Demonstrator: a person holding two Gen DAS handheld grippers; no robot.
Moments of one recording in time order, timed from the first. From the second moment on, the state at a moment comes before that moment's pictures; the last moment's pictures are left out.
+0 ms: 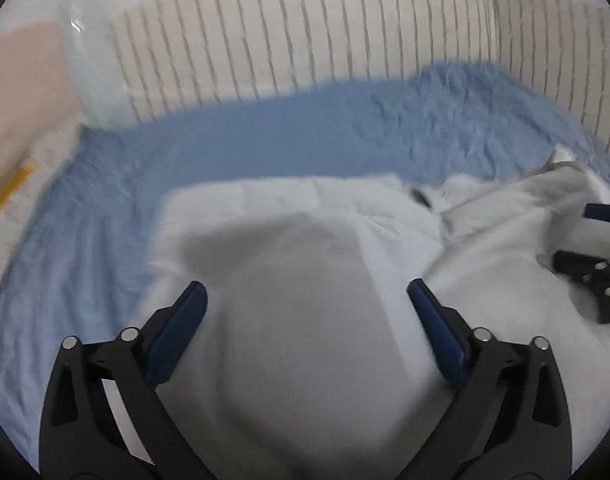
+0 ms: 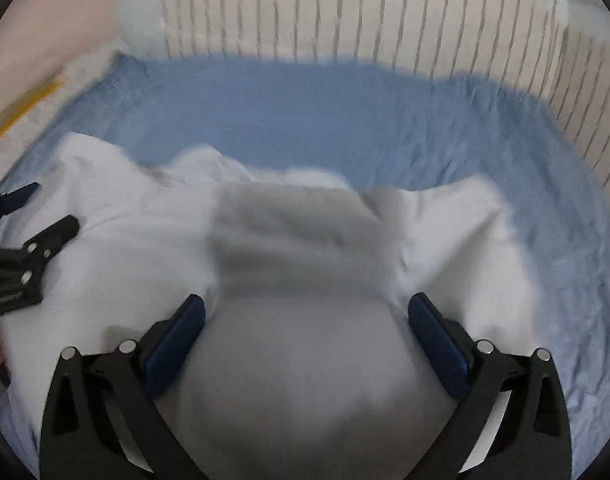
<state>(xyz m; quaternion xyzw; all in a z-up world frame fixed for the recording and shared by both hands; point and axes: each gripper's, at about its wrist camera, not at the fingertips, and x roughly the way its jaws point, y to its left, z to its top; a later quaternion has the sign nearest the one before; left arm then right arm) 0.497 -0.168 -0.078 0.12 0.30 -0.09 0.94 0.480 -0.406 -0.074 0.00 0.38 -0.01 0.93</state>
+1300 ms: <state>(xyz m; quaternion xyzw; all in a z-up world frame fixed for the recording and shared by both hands) 0.108 -0.112 -0.058 0.03 0.24 -0.01 0.97 0.000 -0.369 0.005 0.07 0.17 -0.20 0.96</state>
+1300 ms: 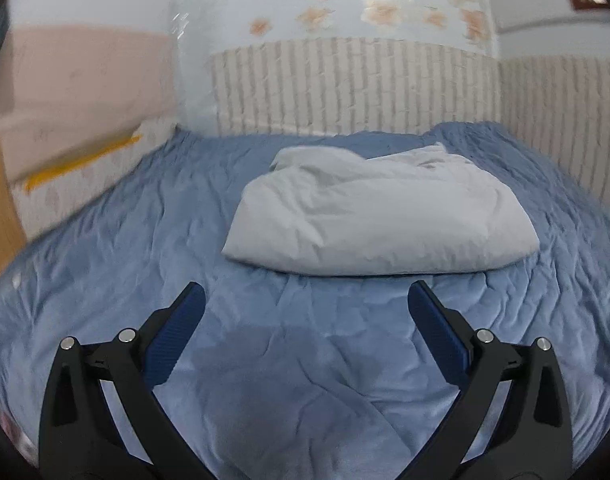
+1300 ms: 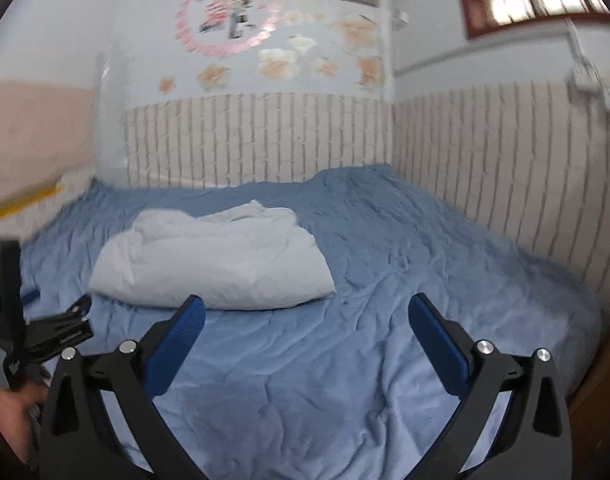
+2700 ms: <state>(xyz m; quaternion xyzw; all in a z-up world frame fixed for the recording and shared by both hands) 0.102 -0.087 -0.062 -0.01 0.25 -0.01 0.97 0.051 -0.400 -0.039 0.14 0.21 -0.18 0.95</state>
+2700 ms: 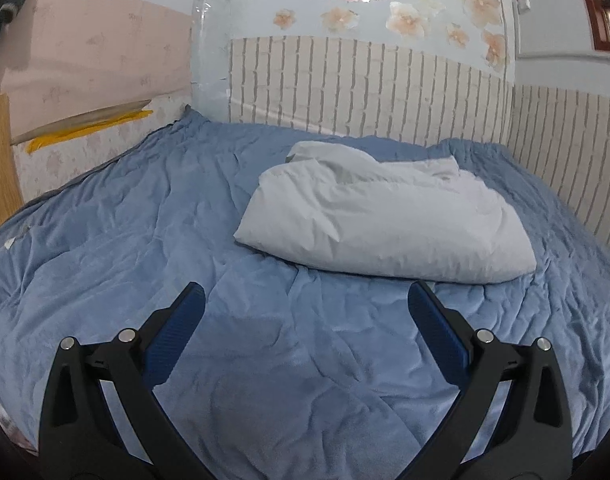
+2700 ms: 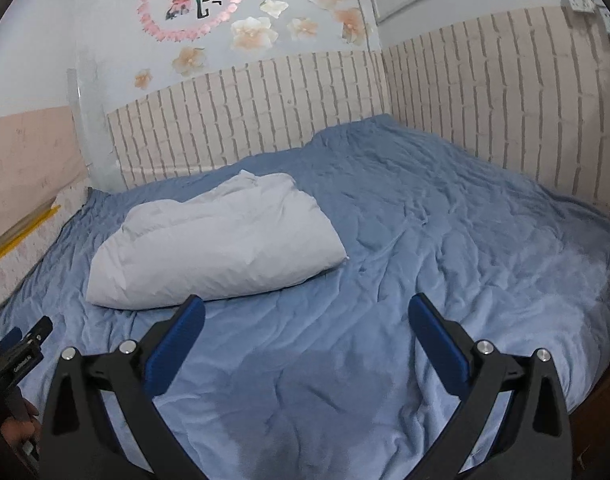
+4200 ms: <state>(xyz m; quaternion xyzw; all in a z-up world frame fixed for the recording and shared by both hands) 0.094 -0.097 -0.059 0.01 0.23 -0.02 0.97 0.052 -0.394 -0.036 0.10 0.22 -0.19 0.95</state>
